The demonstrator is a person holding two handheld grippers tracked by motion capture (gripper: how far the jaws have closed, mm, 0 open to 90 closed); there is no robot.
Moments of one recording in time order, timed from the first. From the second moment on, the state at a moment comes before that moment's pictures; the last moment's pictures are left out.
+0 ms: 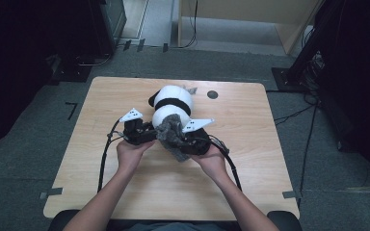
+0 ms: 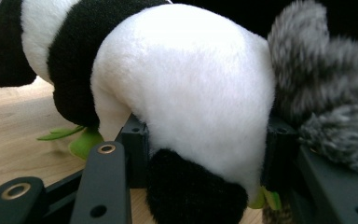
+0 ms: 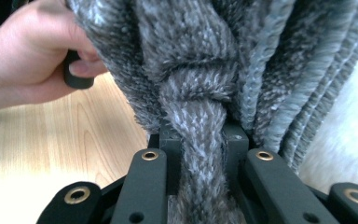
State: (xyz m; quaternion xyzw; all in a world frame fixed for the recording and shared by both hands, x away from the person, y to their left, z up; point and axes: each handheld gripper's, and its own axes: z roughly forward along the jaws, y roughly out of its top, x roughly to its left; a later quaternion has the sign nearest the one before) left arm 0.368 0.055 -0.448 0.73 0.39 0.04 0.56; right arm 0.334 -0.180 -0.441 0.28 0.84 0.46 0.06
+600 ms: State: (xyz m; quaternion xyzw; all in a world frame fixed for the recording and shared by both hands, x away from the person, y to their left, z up) left arm 0.366 0.069 -0.435 0.72 0.37 0.04 0.59; right arm 0.345 -0.188 -0.459 0.30 0.87 0.40 0.05
